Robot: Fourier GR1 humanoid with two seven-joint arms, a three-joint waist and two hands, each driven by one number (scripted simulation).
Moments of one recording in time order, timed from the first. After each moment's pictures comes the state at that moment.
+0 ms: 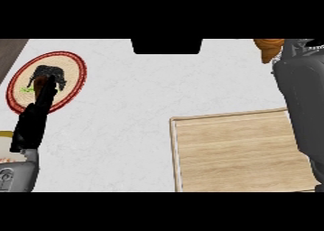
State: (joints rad) left arm -0.16 0.29 0.07 -1.44 -0.16 0.08 0.06; right arm -0.95 -0.30 -0.02 -1.31 0.99 0.00 0.80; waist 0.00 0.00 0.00
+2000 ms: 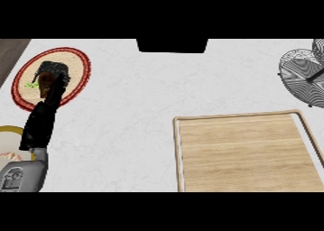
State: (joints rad) left arm -0.17 0.23 0.06 -1.47 -0.20 0.07 0.07; right arm -1.09 -0.75 -0.31 -0.33 0.97 -0.11 0.12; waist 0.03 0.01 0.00
